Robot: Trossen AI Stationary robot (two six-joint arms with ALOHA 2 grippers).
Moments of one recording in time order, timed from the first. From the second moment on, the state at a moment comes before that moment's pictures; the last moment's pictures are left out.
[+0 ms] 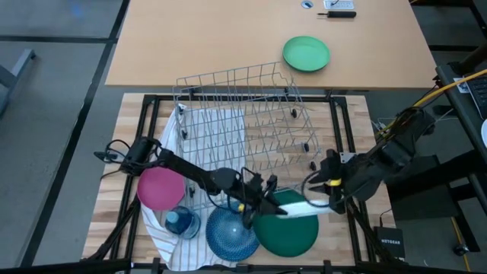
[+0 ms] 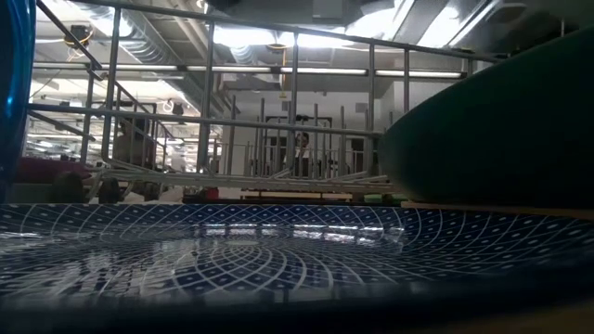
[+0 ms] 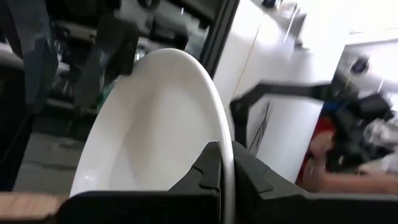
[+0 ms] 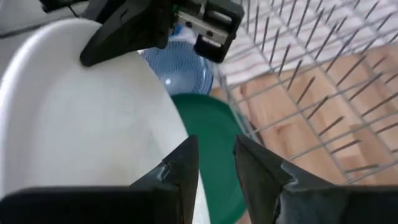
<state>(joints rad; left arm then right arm) -0.28 2.07 1.40 1.05 0.16 -0.40 0.73 1.17 1.44 -1.15 0.40 0.80</state>
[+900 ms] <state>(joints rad) -0.08 2.04 1.40 1.26 0.03 -0.56 0.73 0.82 1.44 -1.15 0.92 0.62</state>
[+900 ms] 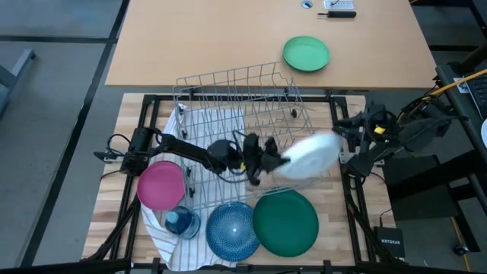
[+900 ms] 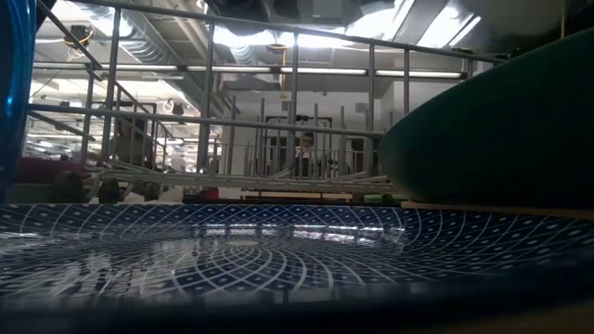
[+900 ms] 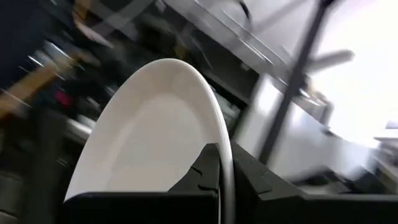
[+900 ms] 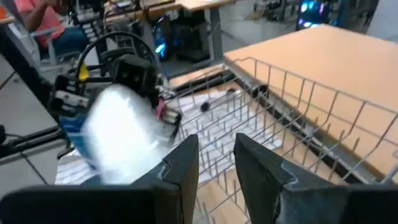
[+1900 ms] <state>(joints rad) 0.19 1.98 1.40 0.93 -0.88 -0.68 0.73 0.90 1.44 -1.24 1.00 0.57</state>
